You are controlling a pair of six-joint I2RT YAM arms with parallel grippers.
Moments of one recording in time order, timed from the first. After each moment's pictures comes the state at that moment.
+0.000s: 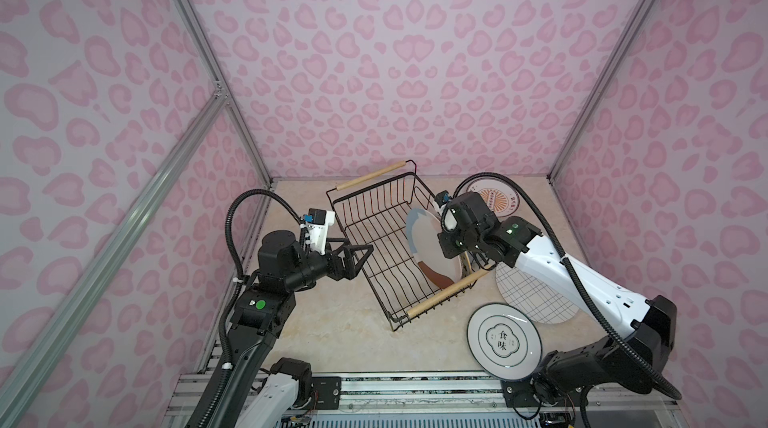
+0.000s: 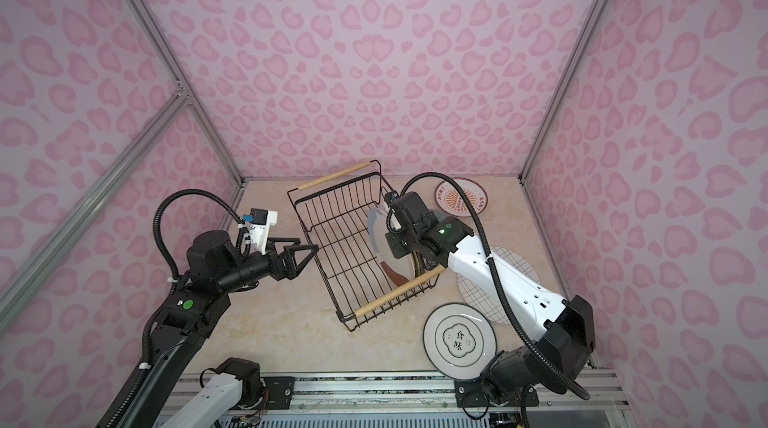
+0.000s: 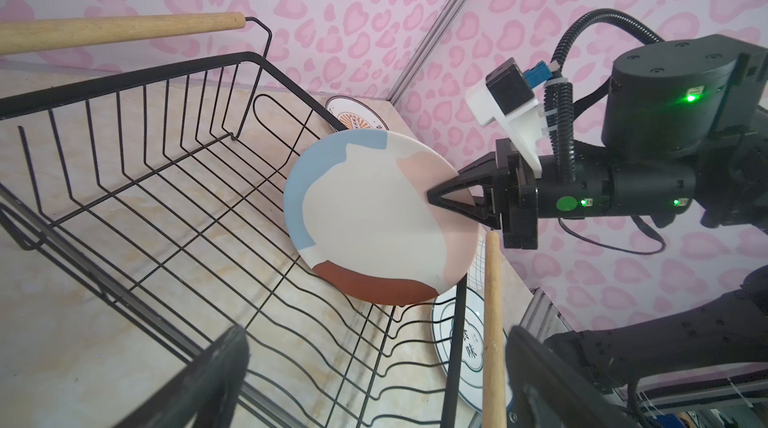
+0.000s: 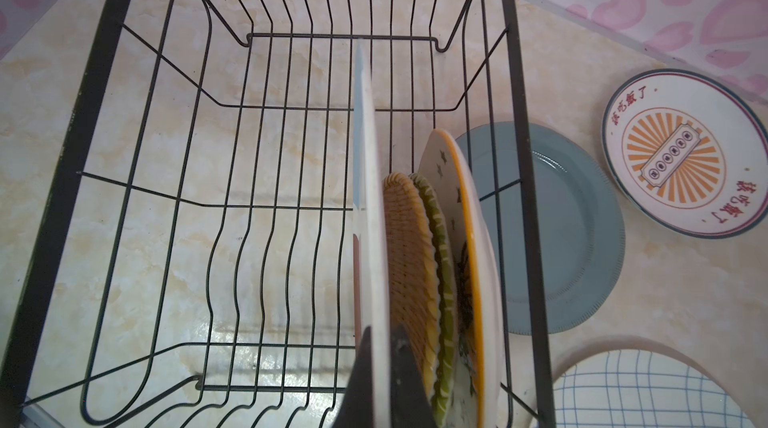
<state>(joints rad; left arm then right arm) -0.22 0.78 0.83 -0.39 0.63 -0.37 0.71 1.46 1.39 -0.80 0.13 0.16</state>
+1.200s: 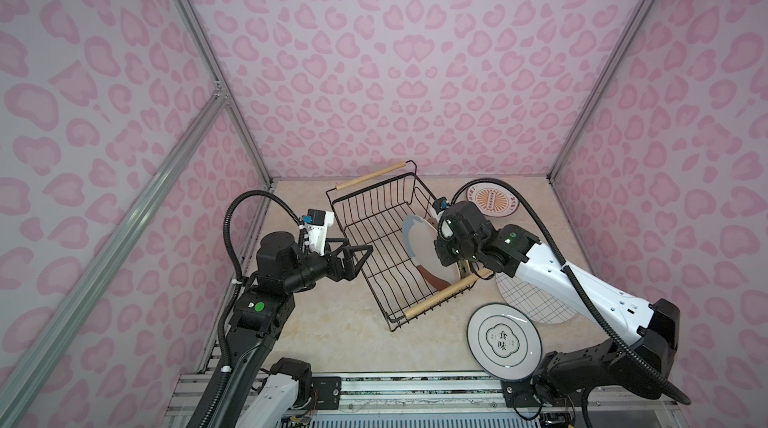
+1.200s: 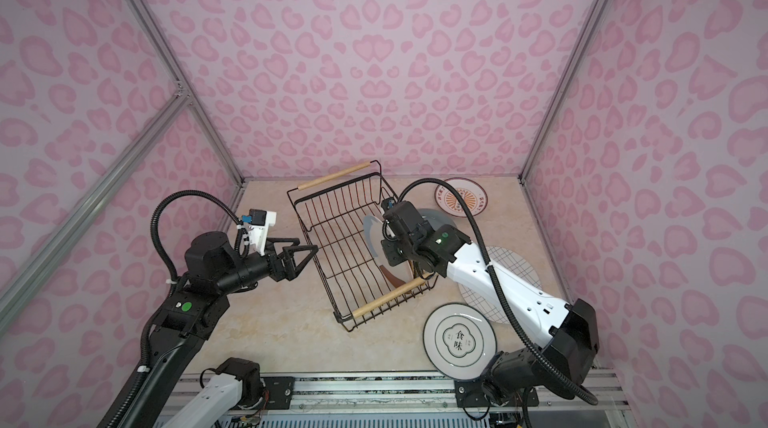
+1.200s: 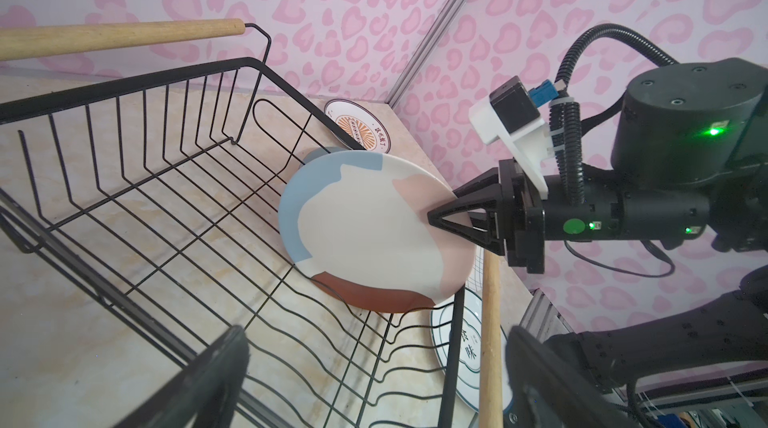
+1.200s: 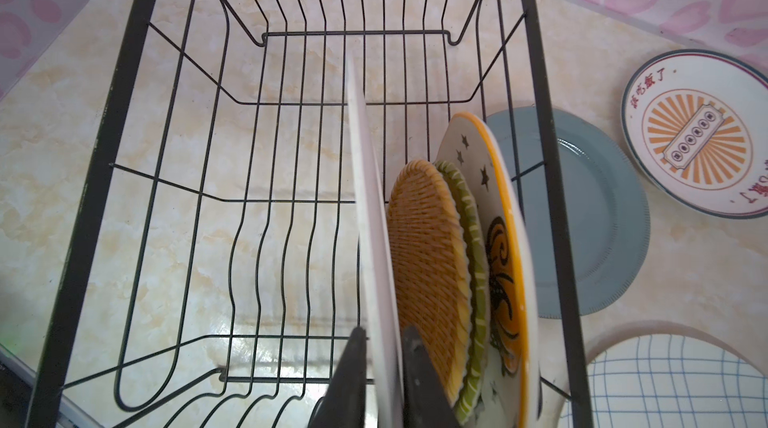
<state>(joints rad) -0.22 0.77 0.83 -0.39 0.63 -0.37 0.79 1.42 1.35 -0.79 0.19 0.25</state>
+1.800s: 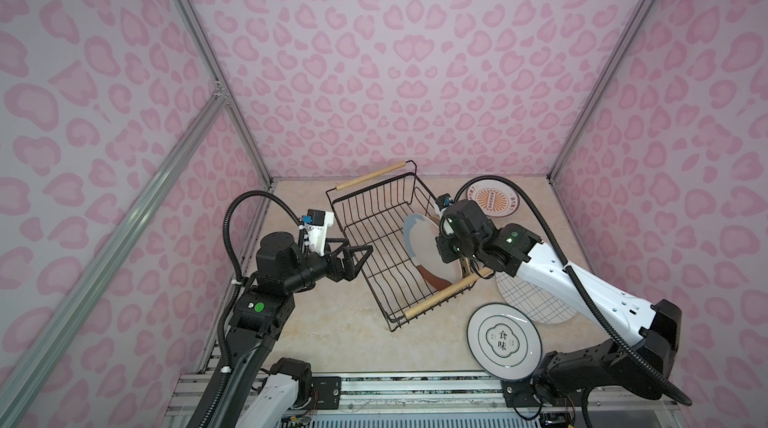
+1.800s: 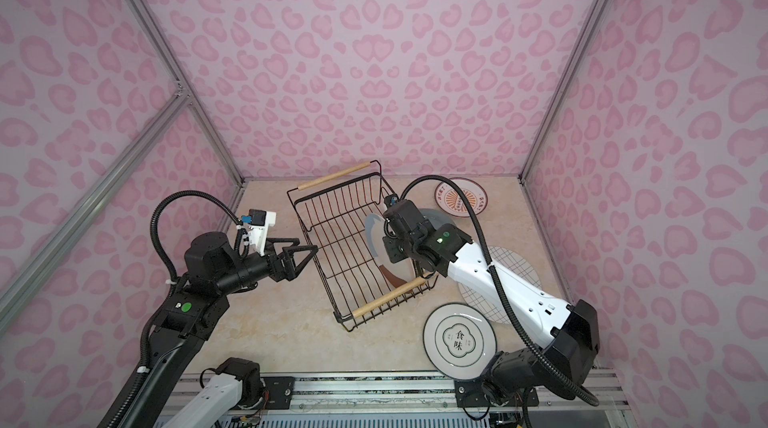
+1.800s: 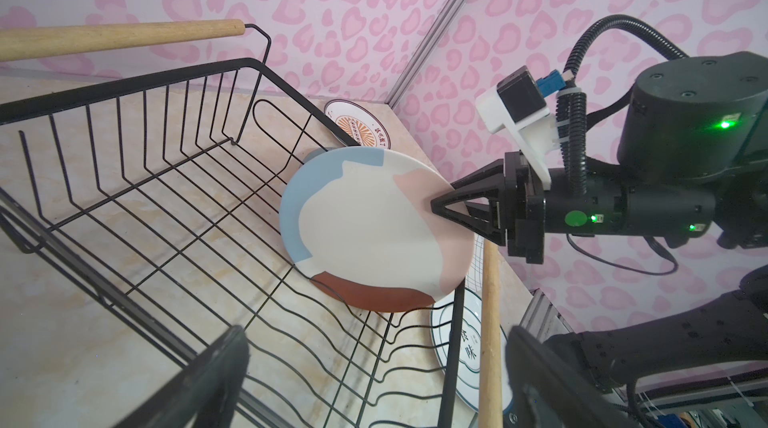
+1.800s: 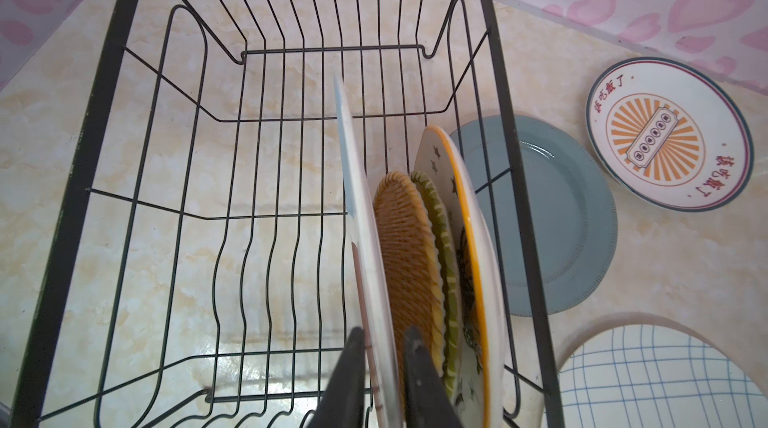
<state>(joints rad) -0.22 0.76 0.83 -0.39 0.63 -0.37 0.79 1.42 1.36 -0.79 0.24 0.28</state>
